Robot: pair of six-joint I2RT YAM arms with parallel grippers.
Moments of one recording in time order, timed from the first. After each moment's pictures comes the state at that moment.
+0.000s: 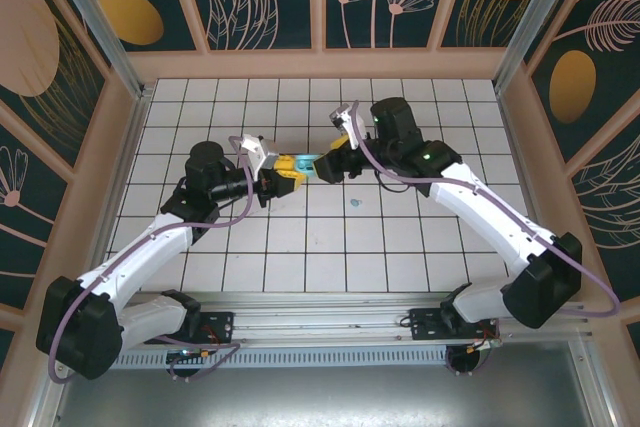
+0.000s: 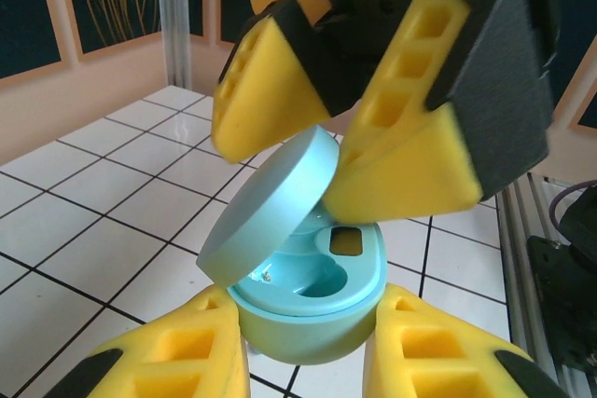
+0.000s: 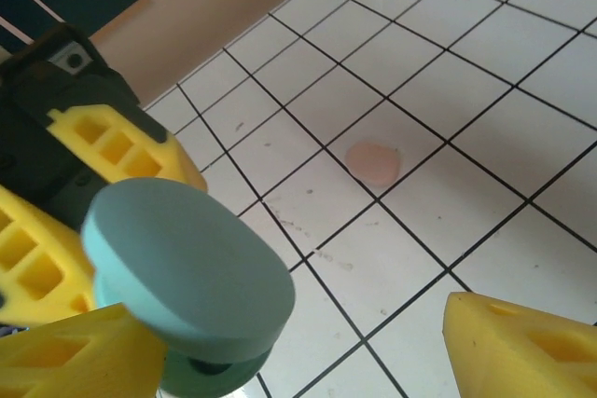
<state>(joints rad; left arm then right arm) -0.46 1.14 0.72 0.24 0.78 -0.01 0.64 1.38 1.27 -0.47 -0.47 0.07</state>
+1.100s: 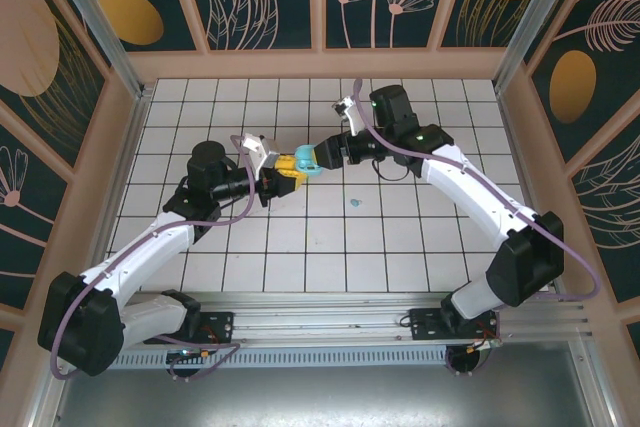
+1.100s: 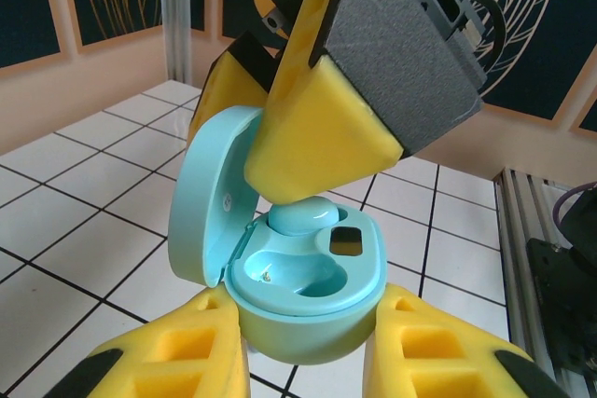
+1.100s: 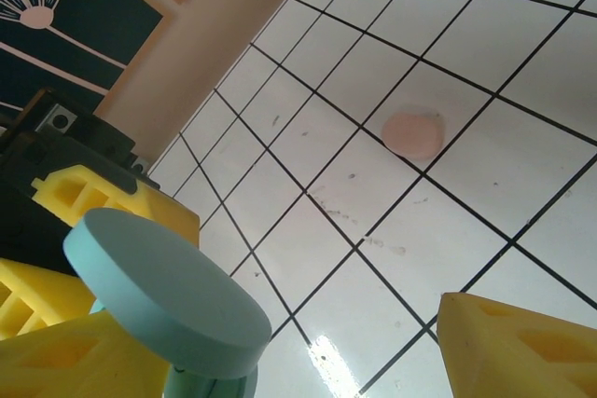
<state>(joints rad) -0.46 1.16 0.71 0.26 0.78 -0.02 0.56 1.49 1.36 -0.52 -0.66 0.23</state>
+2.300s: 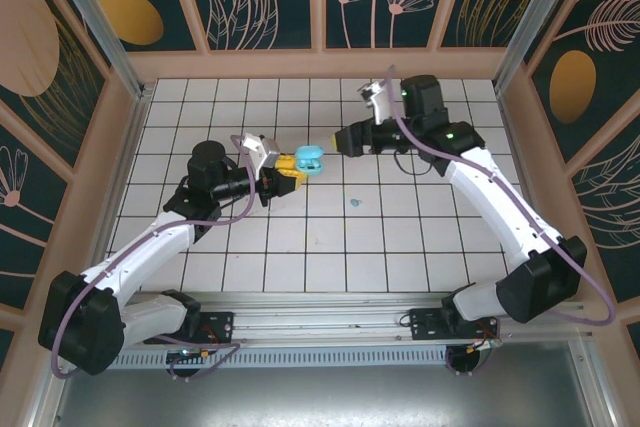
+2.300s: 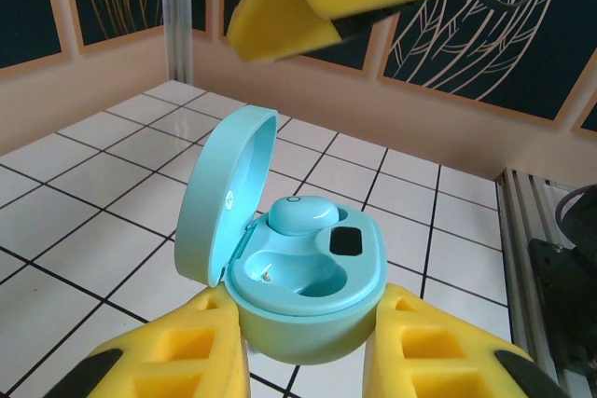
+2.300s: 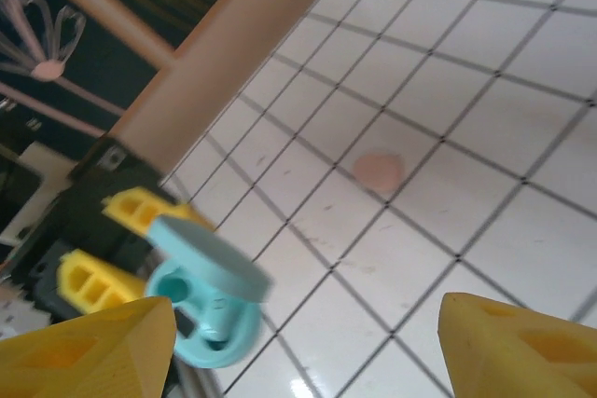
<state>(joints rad) -0.46 1.16 0.71 0.26 0.78 -0.02 0.44 1.38 1.38 -0.58 -0.65 0.21</state>
